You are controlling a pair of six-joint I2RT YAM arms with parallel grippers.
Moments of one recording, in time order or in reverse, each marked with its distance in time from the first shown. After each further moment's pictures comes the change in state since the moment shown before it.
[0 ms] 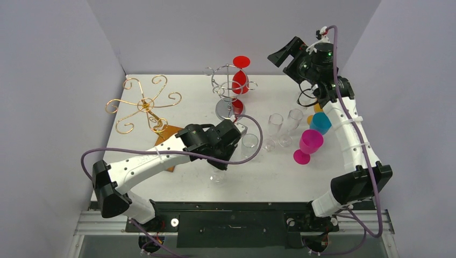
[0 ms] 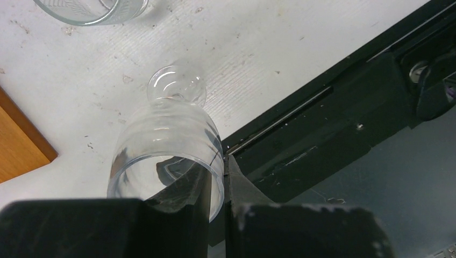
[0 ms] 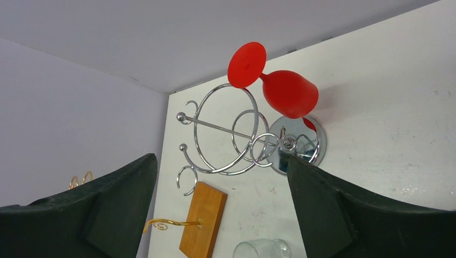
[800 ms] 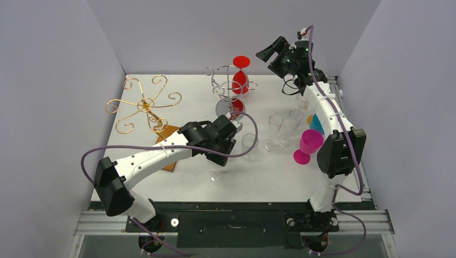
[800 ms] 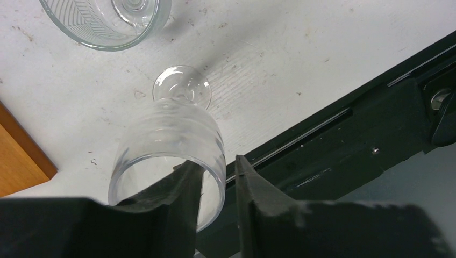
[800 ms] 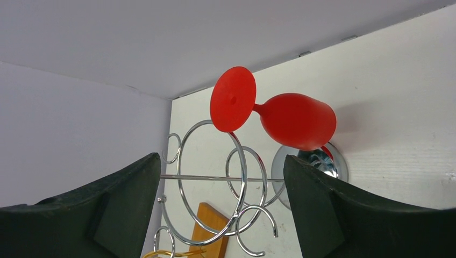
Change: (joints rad) left arm 0.108 0.034 -0.118 0.125 0.045 0.035; right arm 0.001 0.332 0.089 0.237 -0.071 0.087
